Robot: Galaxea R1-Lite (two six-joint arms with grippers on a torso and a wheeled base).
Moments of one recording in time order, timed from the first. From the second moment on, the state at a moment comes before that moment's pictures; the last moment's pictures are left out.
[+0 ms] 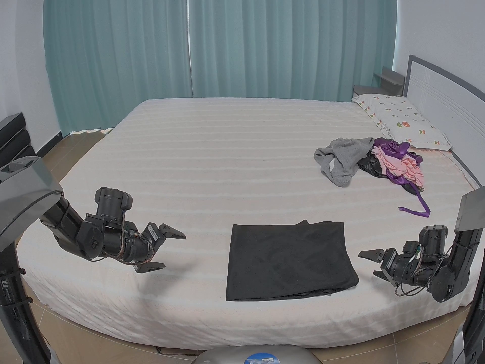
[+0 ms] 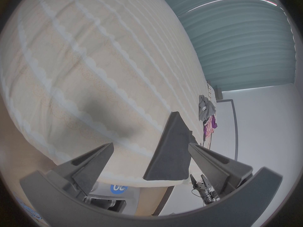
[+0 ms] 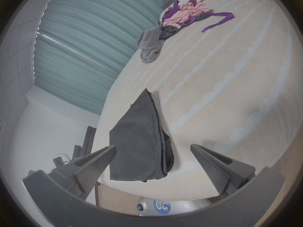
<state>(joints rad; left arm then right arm) -0.14 2.10 -0.84 -0.42 -0.46 -0.94 0.00 2.20 -0.26 -1.31 0.42 0.73</state>
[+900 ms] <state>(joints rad) -0.16 2.11 -0.86 -0.42 -0.39 -0.94 0.04 2.24 -0.29 -1.40 0.34 0.80</state>
